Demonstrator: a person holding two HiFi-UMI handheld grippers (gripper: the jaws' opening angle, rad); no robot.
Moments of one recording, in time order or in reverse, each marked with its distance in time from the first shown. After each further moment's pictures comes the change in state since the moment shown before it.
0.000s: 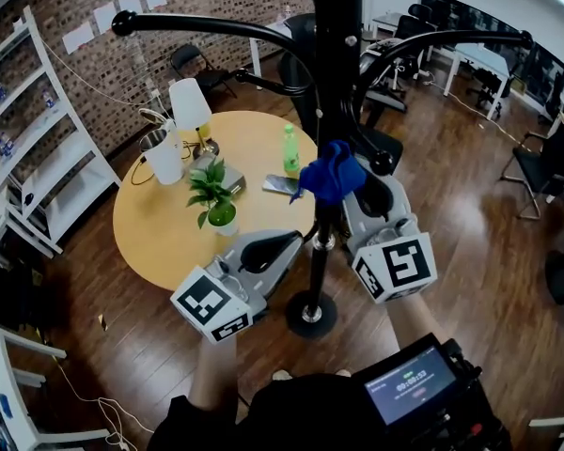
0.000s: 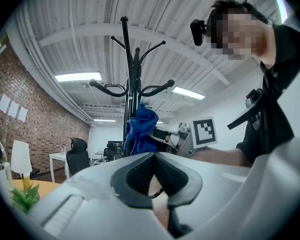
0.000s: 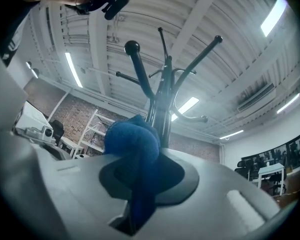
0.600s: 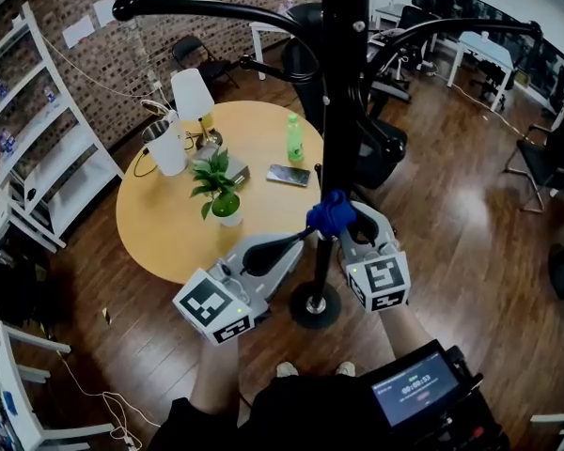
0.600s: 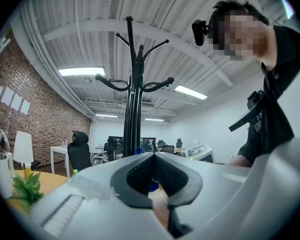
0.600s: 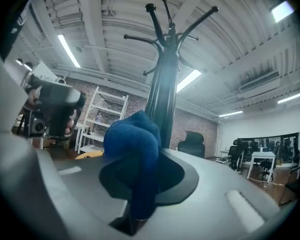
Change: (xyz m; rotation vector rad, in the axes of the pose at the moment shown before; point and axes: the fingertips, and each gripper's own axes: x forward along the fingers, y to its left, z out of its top) left arm -0.013 -0.008 -0.018 -0.056 0.032 0.007; right arm -0.042 0.026 -0.138 0.022 0.330 0.004
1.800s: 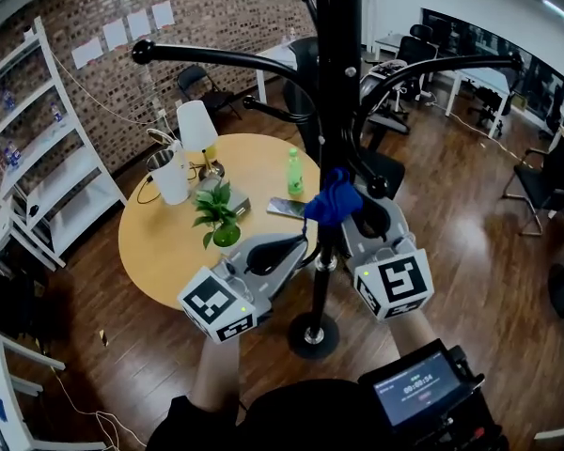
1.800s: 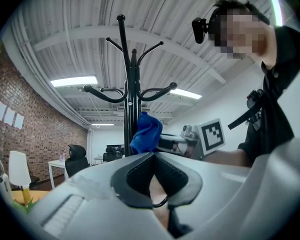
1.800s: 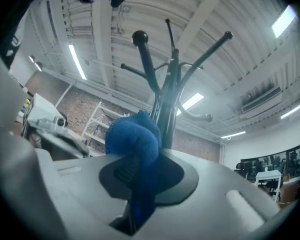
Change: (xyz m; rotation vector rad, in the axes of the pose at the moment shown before) left arm 0.023 0.018 0.039 0.110 -0.051 -0.025; right arm -0.002 -0.016 0.141 -0.084 -0.247 0.013
